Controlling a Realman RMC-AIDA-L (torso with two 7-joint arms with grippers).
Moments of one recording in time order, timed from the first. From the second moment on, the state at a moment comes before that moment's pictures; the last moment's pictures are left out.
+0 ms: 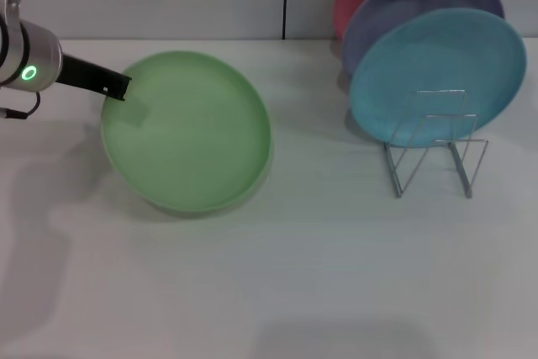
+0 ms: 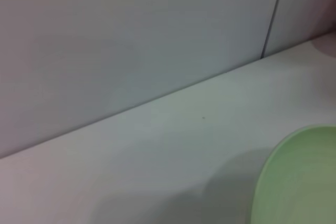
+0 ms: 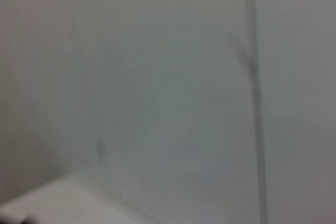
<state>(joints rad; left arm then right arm) -0.65 -2.06 -1.91 -1.22 2.70 -1.12 0.48 0.64 2.02 -0.79 -1.49 -2.09 -1.48 2.30</state>
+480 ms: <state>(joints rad) -0.58 -2.06 -1.91 -1.32 2.55 -1.10 0.55 0.71 1.95 -0.60 -1.49 -2.13 -1.75 2.37</state>
